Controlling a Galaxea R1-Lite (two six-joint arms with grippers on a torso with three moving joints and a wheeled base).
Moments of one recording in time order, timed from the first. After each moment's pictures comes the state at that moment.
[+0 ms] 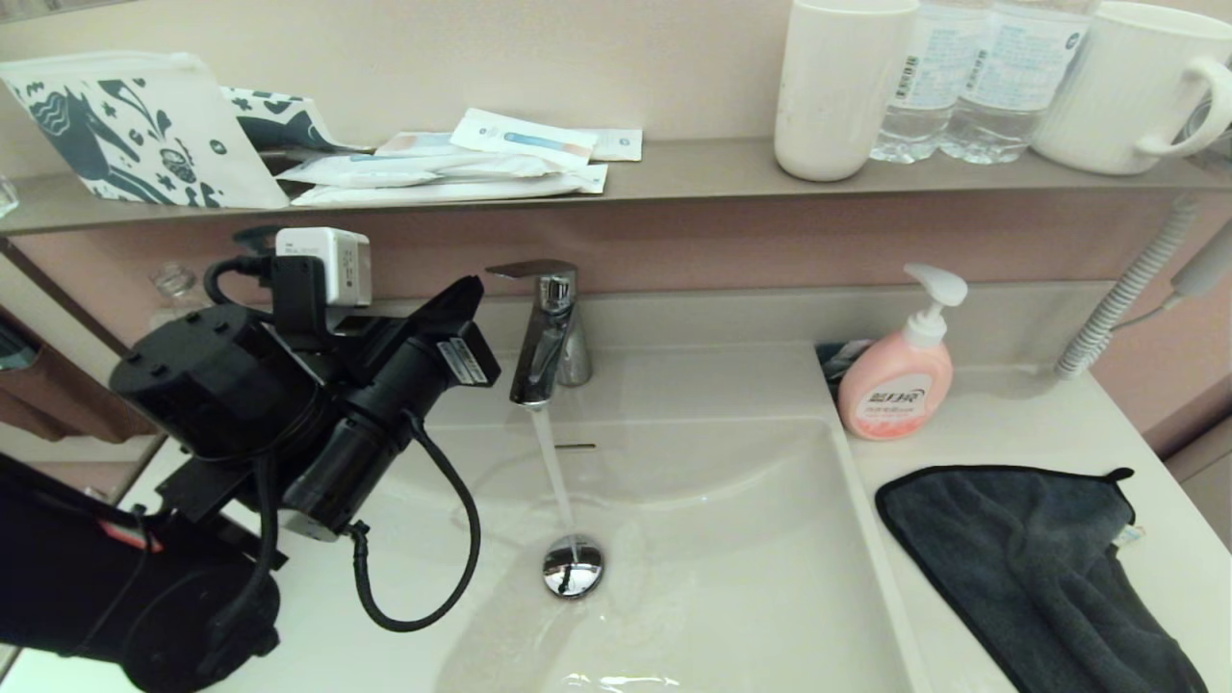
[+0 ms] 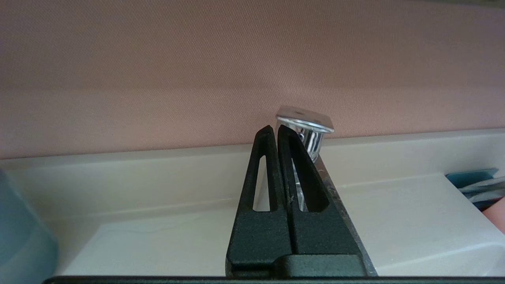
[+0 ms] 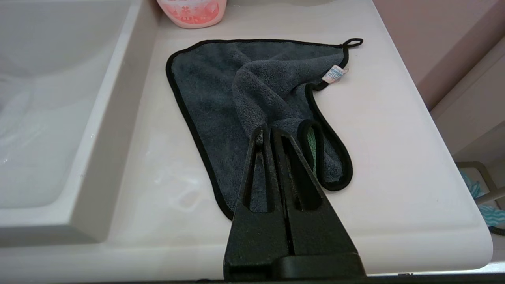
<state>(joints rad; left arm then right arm) -0.48 1.70 -0.57 -1.42 0.23 0.04 0.00 0.00 0.00 0.00 0.00 0.01</state>
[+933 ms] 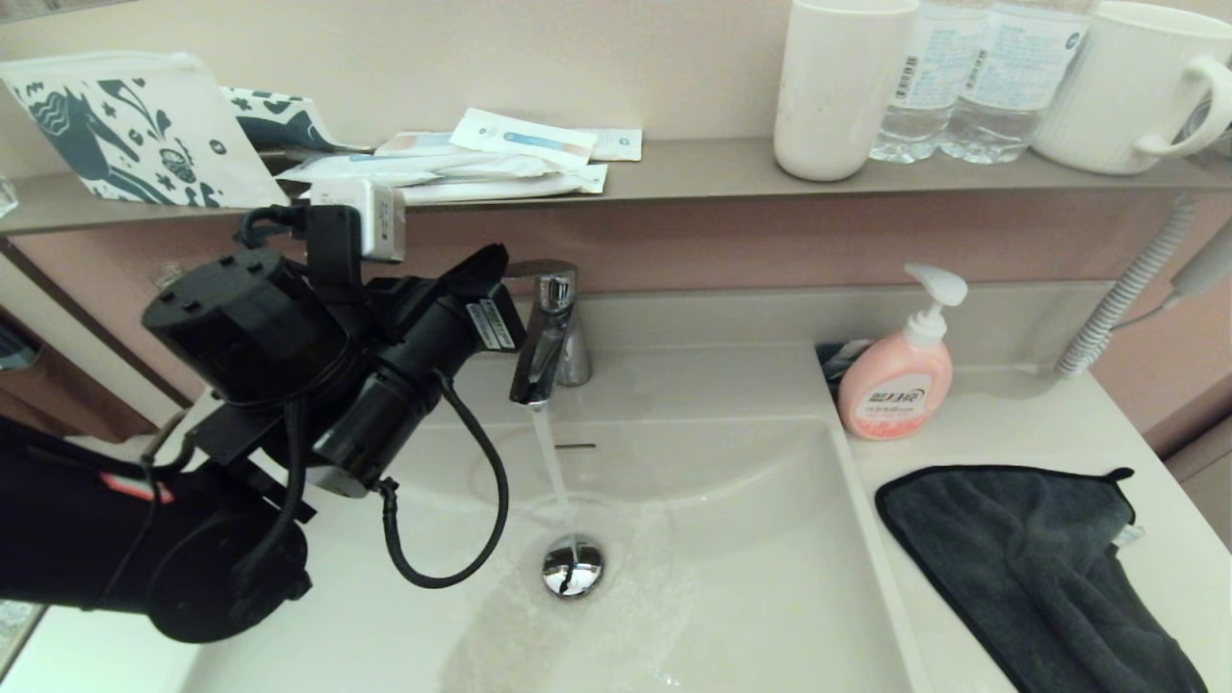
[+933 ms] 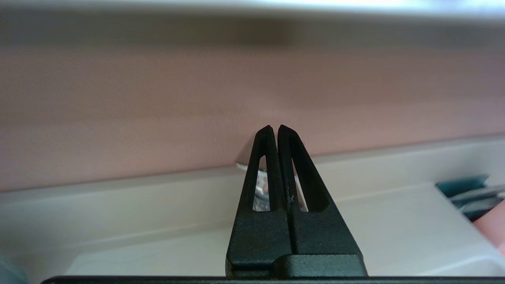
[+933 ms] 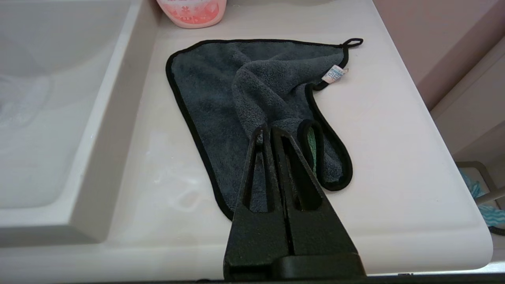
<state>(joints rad) -0.53 1.71 -0.72 -1.28 0.24 0.07 0.00 0.00 0.00 0.00 0.00 0.01</state>
